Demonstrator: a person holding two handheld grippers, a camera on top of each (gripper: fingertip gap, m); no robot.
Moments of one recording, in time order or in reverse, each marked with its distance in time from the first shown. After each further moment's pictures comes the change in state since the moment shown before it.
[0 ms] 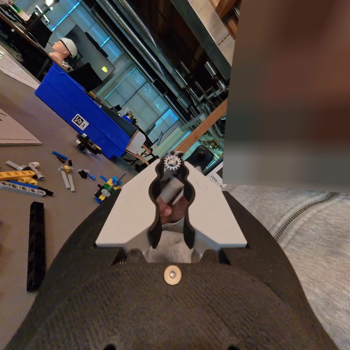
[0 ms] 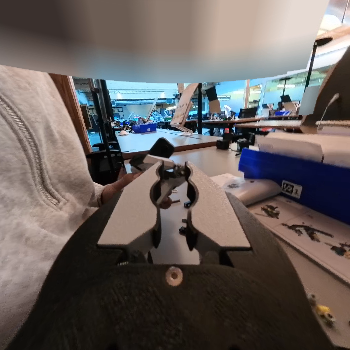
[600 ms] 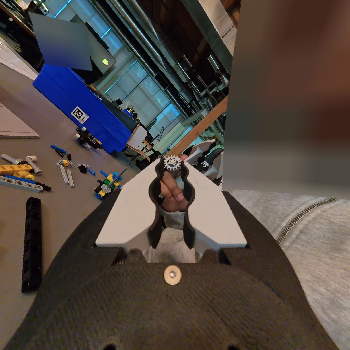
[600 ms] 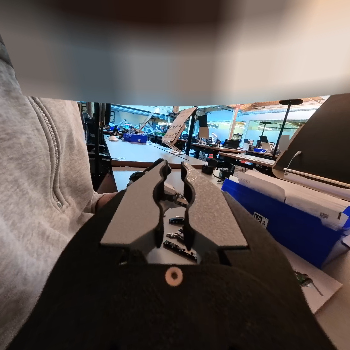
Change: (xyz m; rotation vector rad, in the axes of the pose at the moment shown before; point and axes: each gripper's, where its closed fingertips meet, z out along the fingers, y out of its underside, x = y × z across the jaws) left arm -0.004 0.008 0.005 -0.028 -0.011 -0.009; right arm -0.015 -0.042 -0.020 0.104 0.008 -0.228
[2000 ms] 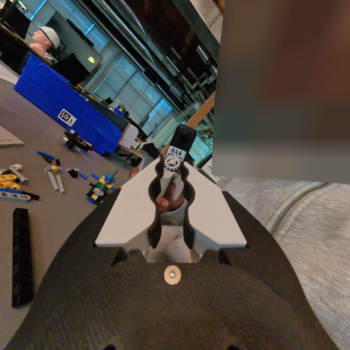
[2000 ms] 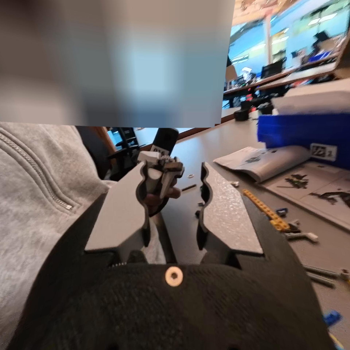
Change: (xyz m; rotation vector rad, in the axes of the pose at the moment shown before) left arm 0.012 0.004 0.001 -0.029 0.056 0.053; right arm 0.010 0.056 0.007 -0.194 -0.056 0.461
